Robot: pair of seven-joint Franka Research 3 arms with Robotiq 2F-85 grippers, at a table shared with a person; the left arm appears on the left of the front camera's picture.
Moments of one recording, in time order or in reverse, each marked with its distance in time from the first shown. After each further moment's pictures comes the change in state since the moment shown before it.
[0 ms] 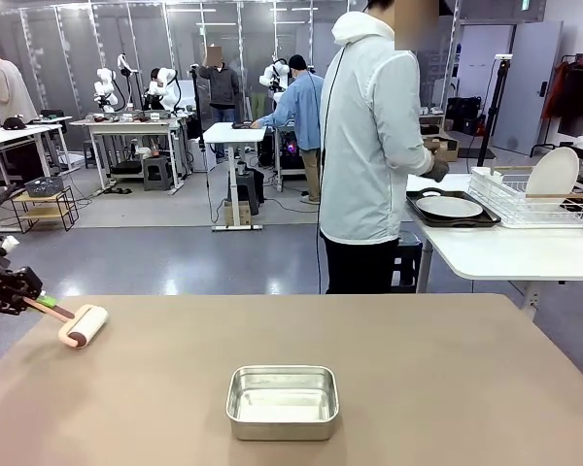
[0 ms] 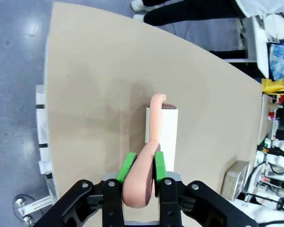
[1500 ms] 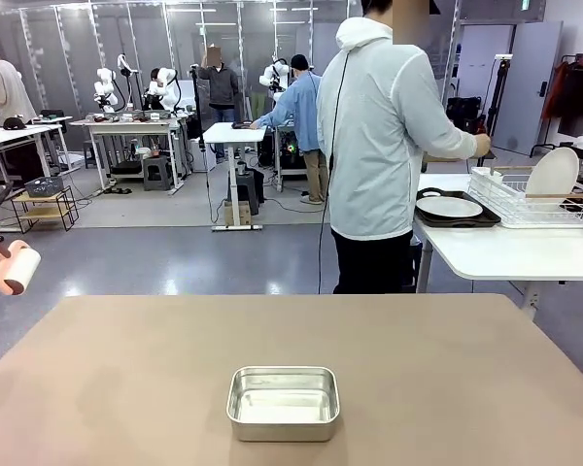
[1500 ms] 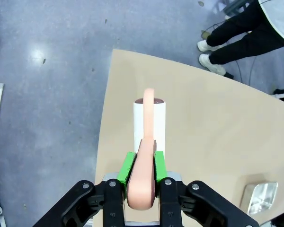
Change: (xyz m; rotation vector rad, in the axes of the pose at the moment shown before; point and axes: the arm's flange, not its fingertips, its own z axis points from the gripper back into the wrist) left arm -0.059 -0.185 0.161 0.465 -0.235 -0.068; right arm 0.000 0.000 0.000 0.000 0.000 0.000
